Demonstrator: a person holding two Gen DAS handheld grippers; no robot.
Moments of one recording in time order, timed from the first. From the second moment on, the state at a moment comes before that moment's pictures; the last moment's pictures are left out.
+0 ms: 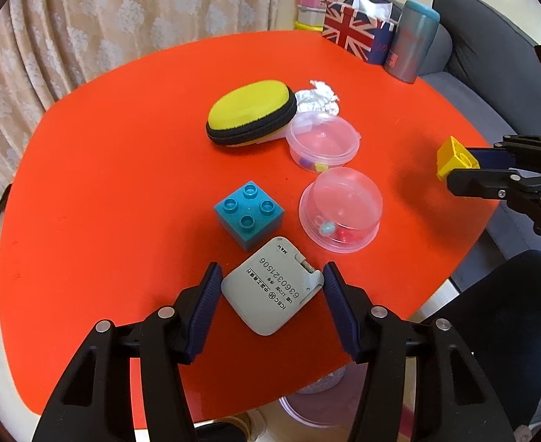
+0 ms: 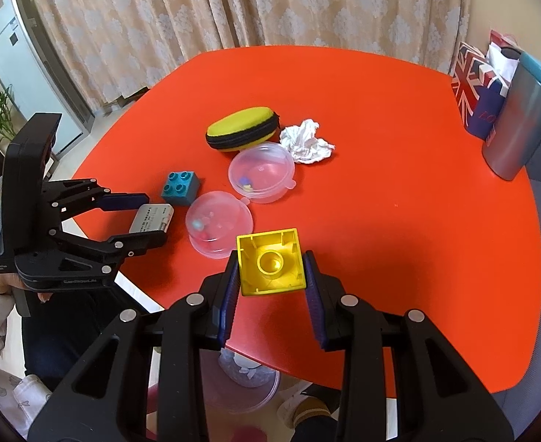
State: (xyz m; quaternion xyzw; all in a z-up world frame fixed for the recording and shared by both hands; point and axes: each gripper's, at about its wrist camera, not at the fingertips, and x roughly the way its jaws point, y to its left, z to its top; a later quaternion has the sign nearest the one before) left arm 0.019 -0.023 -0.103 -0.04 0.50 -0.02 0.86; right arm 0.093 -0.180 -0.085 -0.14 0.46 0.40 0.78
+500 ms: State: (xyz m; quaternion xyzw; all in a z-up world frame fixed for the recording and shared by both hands) left arm -0.041 -0.040 -0.051 -0.02 0.46 -0.06 0.88; right arm 0.037 -0.191 -0.047 -0.14 0.43 0.42 0.78
